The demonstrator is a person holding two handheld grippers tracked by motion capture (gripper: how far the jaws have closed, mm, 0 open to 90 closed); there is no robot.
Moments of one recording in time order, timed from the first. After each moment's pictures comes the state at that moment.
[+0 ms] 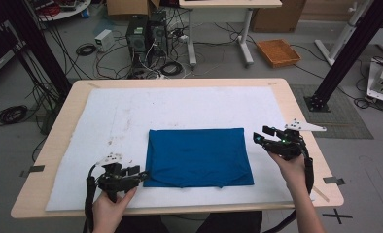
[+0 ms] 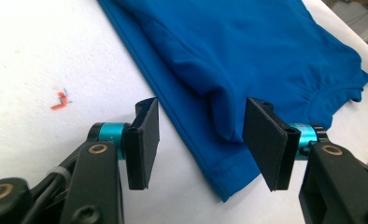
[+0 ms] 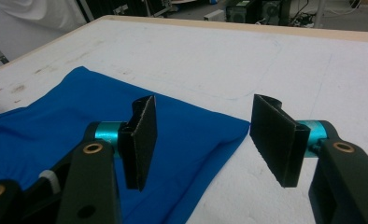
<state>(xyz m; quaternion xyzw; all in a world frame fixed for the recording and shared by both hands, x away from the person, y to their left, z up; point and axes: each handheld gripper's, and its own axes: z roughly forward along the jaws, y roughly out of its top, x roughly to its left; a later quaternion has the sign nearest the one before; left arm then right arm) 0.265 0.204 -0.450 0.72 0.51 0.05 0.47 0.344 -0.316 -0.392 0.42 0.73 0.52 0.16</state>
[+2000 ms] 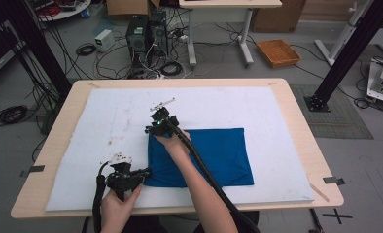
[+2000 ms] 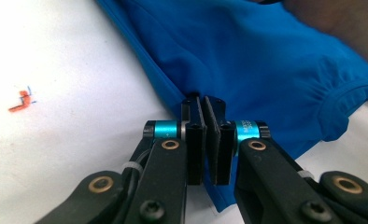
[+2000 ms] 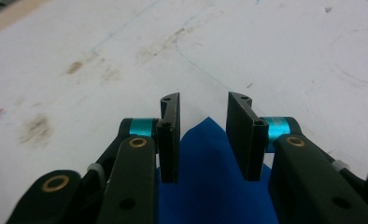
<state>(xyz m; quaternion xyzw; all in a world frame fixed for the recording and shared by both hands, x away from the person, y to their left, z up) 0.269 0.185 -0.452 0.73 0.51 0.06 0.45 0.448 0.034 -0.424 0.35 0.85 0.39 0.06</state>
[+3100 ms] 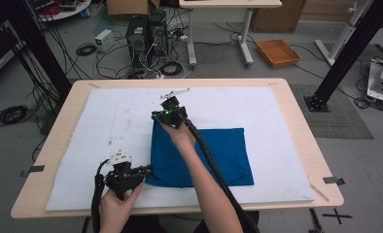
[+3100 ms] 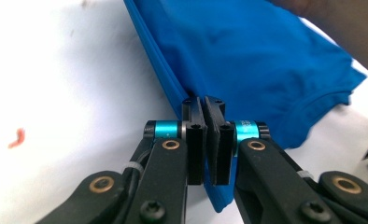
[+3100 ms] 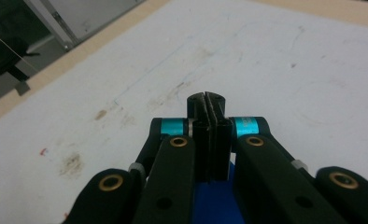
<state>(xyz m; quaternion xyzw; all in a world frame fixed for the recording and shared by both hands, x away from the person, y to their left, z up) 0.259 0.174 -0.422 0.74 0.47 0.10 0.47 0.453 0.000 -0.387 0.36 0.80 0.48 0.05</state>
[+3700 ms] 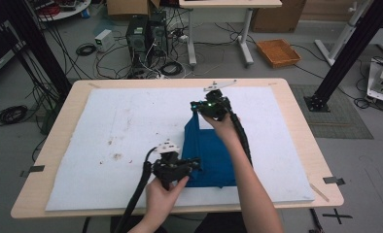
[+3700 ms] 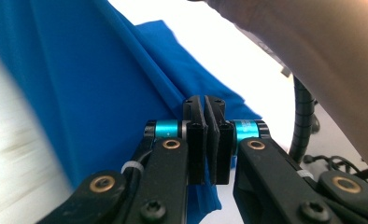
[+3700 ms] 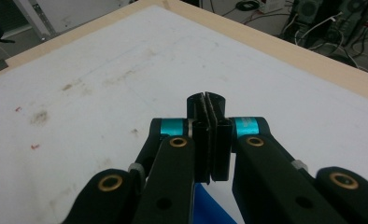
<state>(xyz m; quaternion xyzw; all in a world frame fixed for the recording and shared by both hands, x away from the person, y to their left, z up) 0.283 0.050 -0.402 0.75 0.40 0.01 0.53 0.449 -0.126 -0.348 0.32 0.81 0.47 0.12</state>
